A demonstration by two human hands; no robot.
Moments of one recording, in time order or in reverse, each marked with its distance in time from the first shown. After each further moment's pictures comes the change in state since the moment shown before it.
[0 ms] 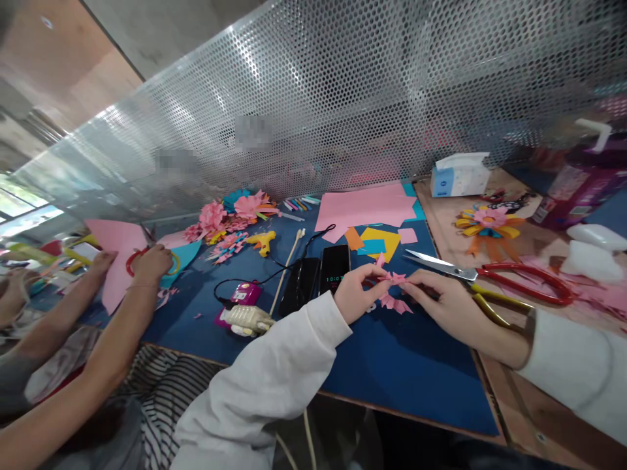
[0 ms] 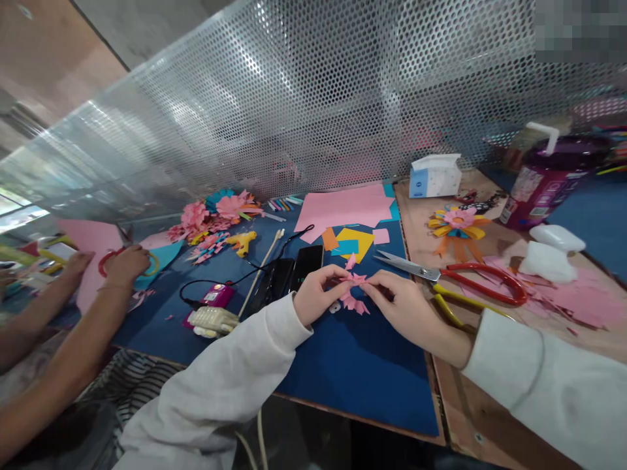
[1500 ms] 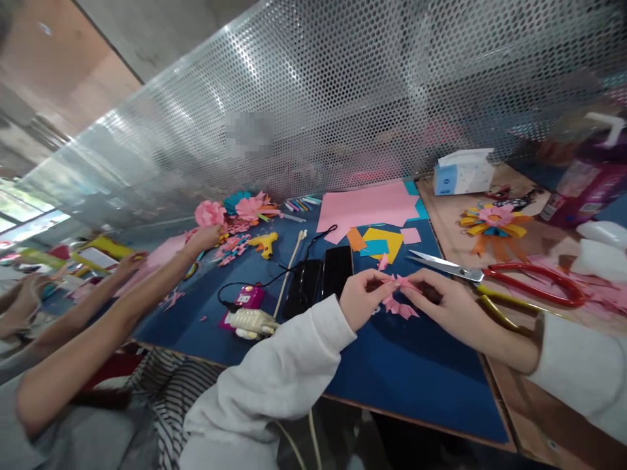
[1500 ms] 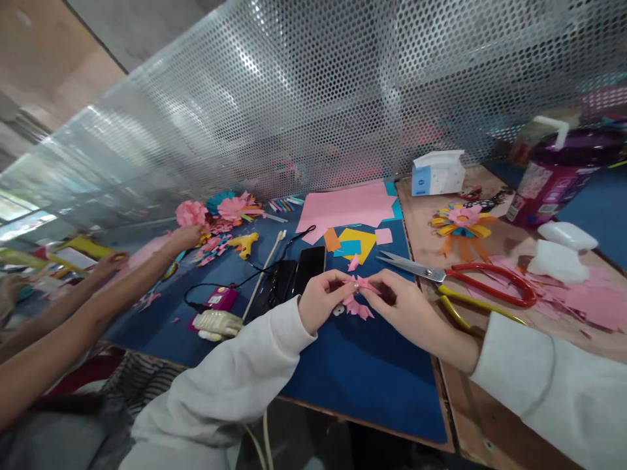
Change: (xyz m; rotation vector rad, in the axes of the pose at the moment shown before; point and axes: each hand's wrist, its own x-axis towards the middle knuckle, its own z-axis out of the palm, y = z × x) left_hand -0.003 0.004 0.007 -0.224 0.072 -0.176; right_hand -0.001 0.002 0.003 0.078 -0.016 0.106
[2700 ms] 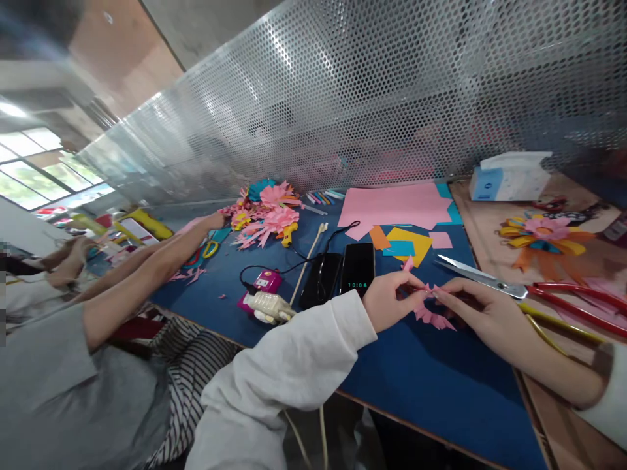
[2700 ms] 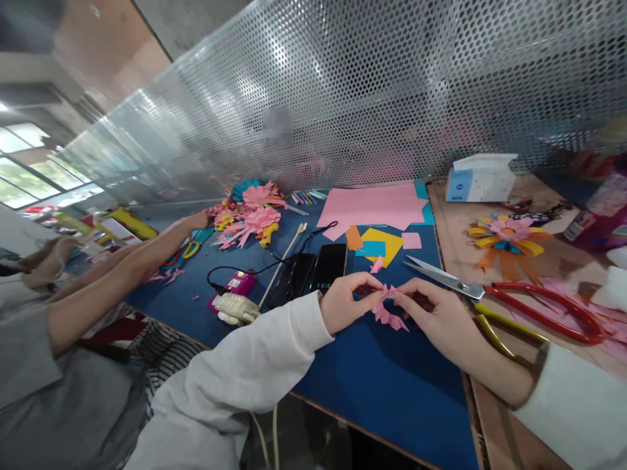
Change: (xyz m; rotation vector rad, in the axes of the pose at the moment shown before) left_hand 0.000 -0.005 -0.001 0.317 -0.069 0.250; right_hand 0.000 -0.010 -0.007 0.103 -0.022 0.095
